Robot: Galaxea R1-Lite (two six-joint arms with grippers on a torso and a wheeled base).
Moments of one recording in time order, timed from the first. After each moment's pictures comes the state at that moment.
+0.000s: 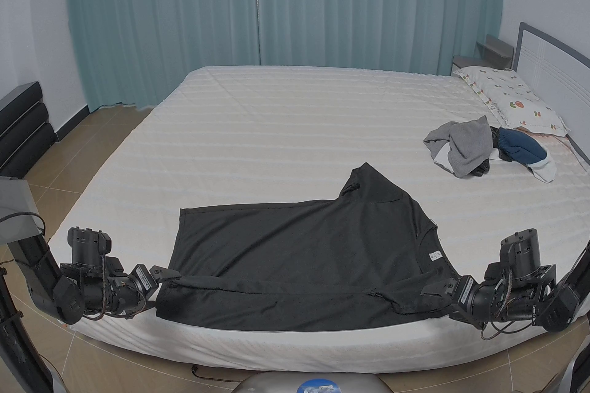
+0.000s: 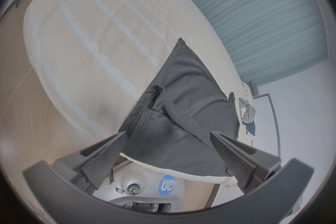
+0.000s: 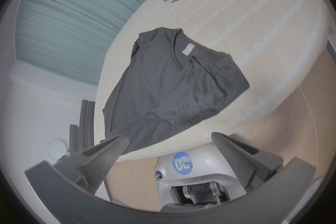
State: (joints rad) left arm 0.01 2.00 -0.31 -0.87 -0.36 -0.77; right arm 0.33 1.81 -0.21 -0.81 0.15 0.94
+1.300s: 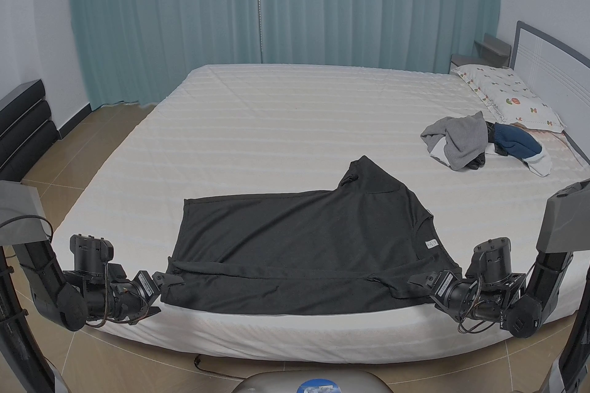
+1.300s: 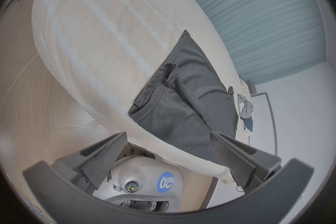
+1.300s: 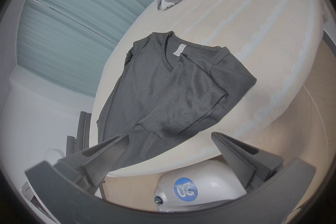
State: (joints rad) left arm 0.00 2.05 -0.27 -0.96 -0.39 -0.79; right arm 0.33 2.11 -0.25 -1.17 0.03 0.98
